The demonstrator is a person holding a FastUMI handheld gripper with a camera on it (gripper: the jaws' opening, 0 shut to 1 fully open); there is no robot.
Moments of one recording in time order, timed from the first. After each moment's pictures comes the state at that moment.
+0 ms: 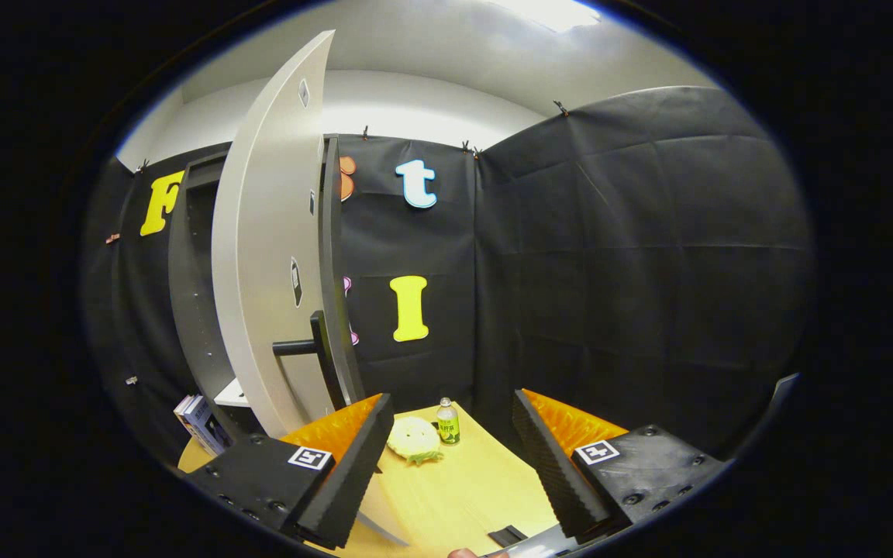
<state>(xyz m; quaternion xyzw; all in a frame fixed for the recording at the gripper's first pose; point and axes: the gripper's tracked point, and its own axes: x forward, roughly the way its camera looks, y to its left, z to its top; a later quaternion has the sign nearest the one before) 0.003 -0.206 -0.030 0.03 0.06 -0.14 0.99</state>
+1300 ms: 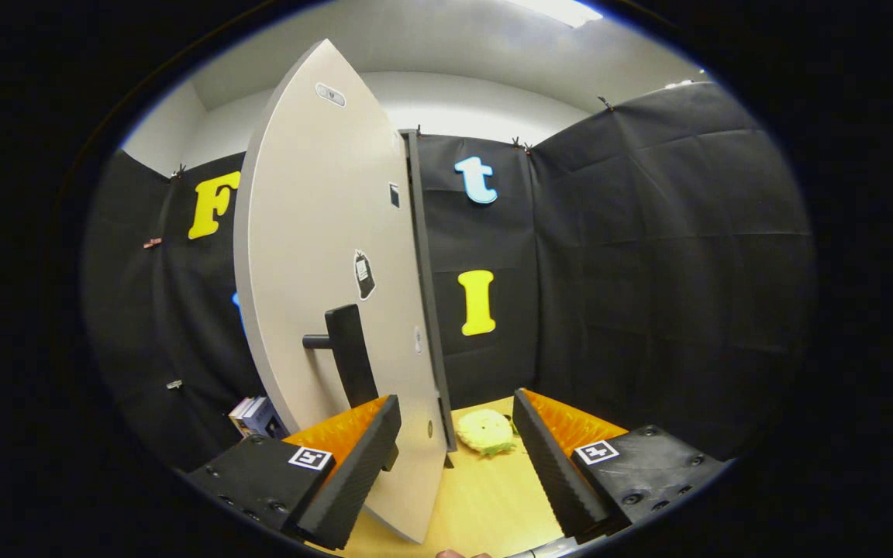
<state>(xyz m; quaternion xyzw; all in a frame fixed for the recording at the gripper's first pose) 0.008 -0.066 -0.045 0.07 0.06 -0.04 1.00</state>
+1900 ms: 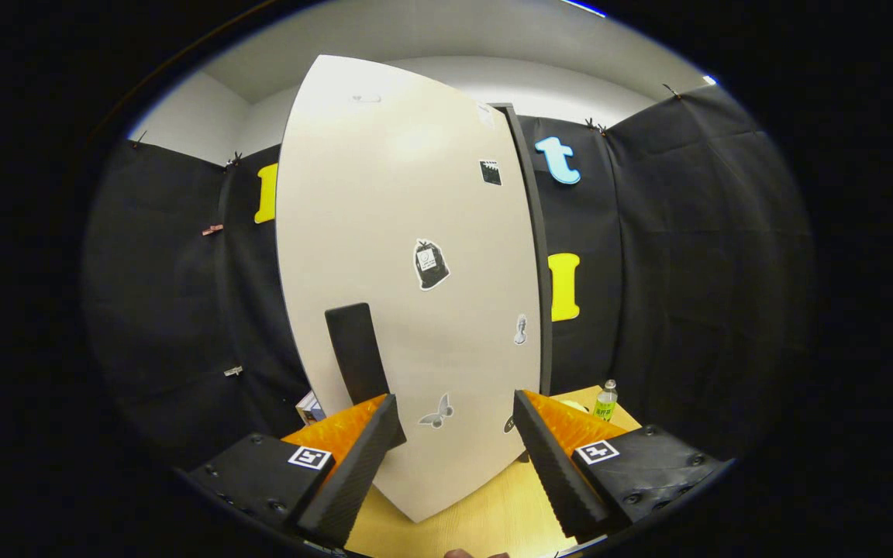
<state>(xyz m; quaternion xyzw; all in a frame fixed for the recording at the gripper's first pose) 0.034 0.032 -0.050 0.06 0.08 0.08 0.99</state>
